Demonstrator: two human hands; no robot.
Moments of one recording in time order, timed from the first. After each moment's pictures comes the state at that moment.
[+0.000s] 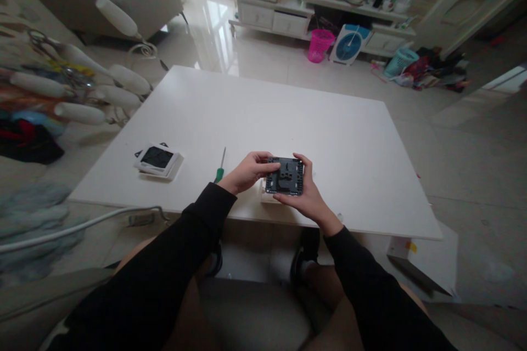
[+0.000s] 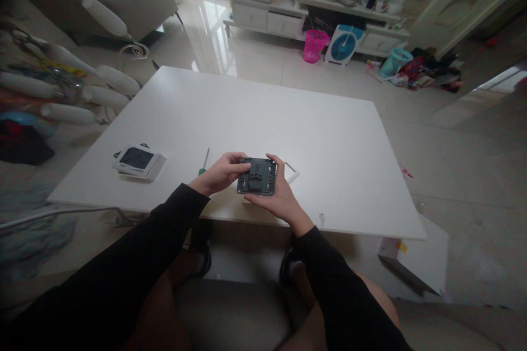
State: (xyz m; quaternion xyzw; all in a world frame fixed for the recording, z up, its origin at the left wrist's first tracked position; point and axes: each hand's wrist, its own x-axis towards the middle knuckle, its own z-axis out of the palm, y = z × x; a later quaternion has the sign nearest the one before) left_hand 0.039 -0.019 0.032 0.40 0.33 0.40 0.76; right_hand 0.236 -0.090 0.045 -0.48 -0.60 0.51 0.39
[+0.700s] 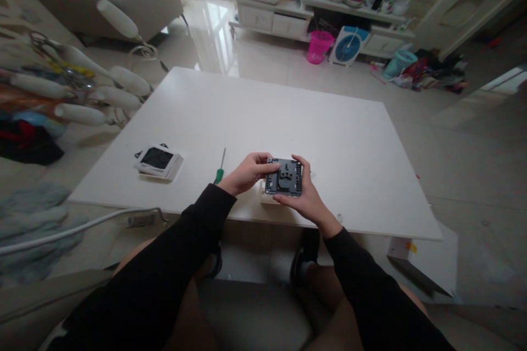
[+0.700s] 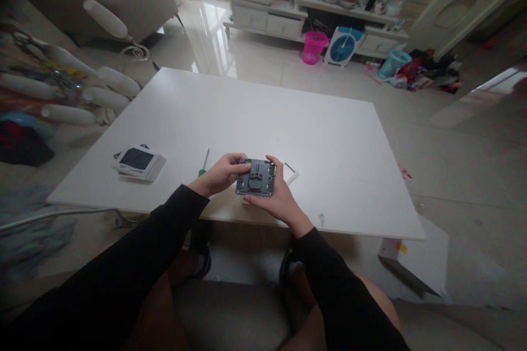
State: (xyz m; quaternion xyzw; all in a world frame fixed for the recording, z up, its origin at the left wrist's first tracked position) left_hand 0.040 -0.020 0.035 0.40 0.33 0.39 0.76; right_hand 0.236 -0.089 0.044 -0.48 -0.61 0.50 0.38
